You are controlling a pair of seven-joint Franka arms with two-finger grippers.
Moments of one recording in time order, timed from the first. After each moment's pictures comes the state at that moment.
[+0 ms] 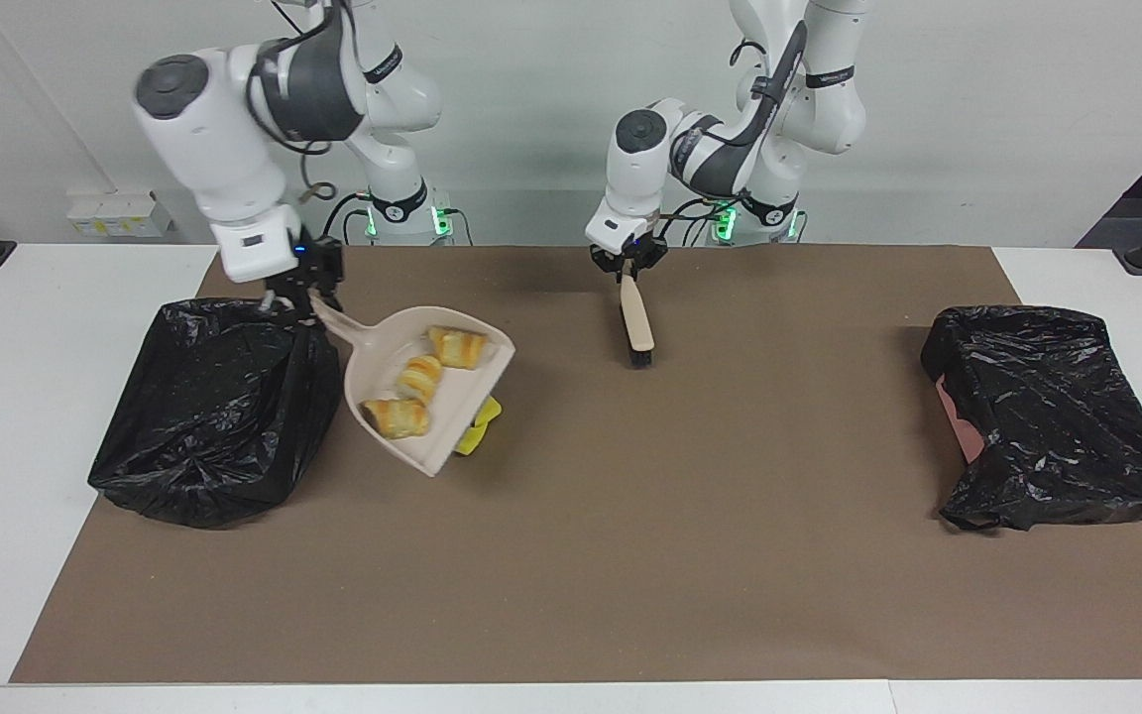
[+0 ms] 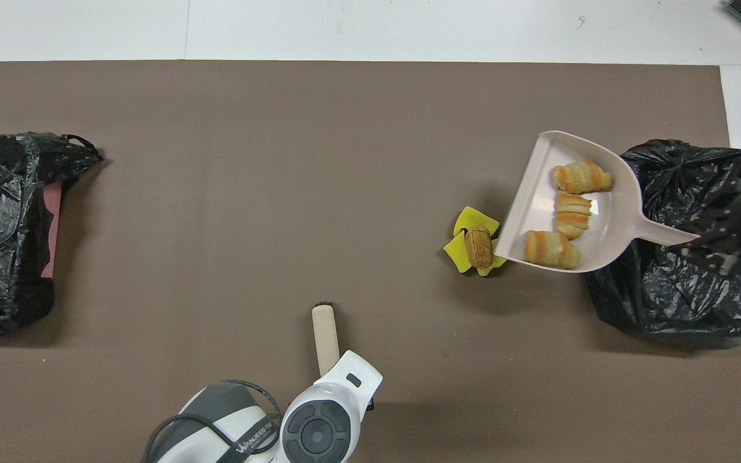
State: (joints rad) left arm -0.85 -0.11 -0.09 -2.45 -0.11 2.28 -0.91; right arm -0.20 -0.04 -0.01 -1.87 0.03 1.78 -1.33
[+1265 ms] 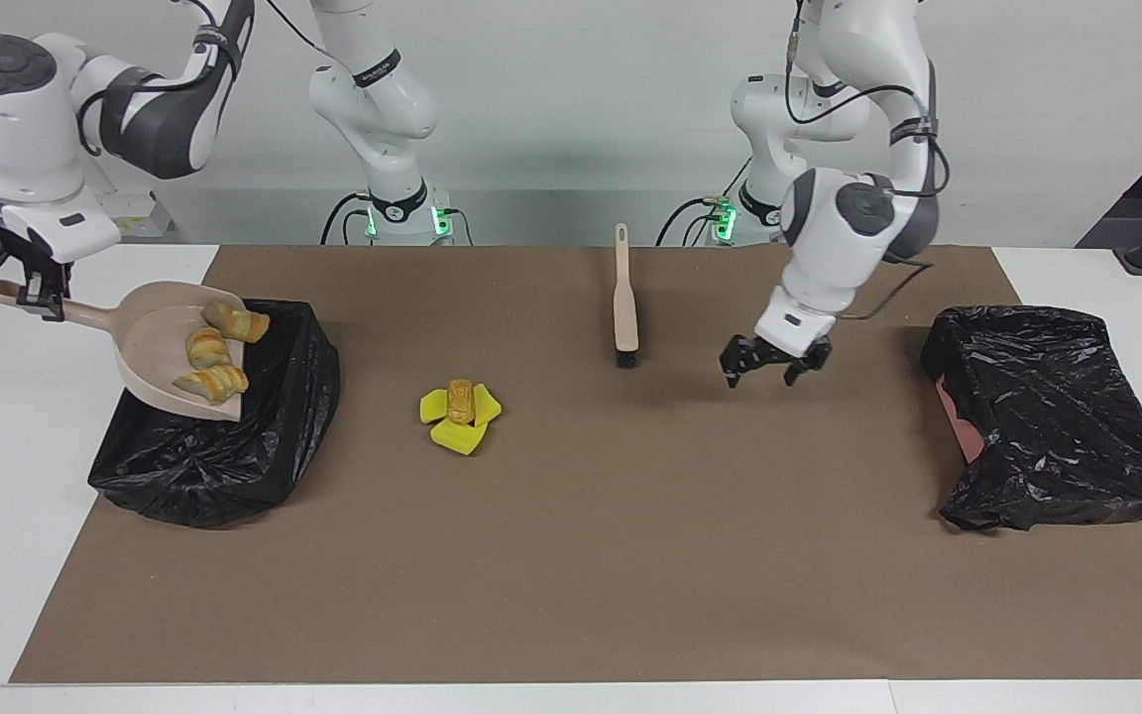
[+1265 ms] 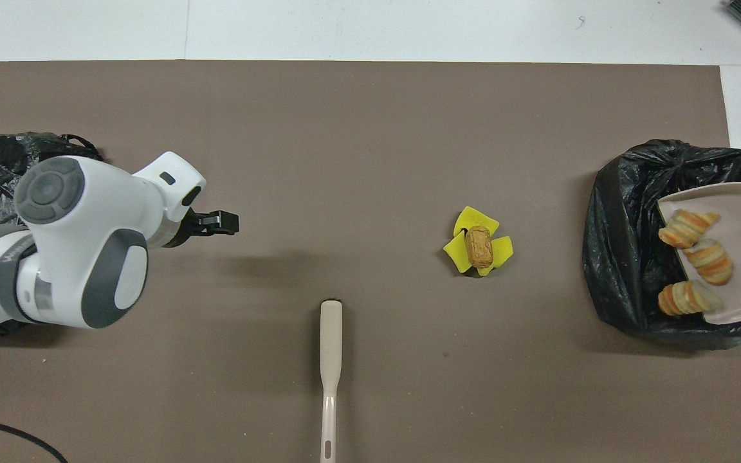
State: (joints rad) left arm -0.19 0.10 -0.05 -2.03 -0.10 2.20 -0.20; right arm -0.33 0.01 0.02 -1.81 -0.54 2.01 -1.95
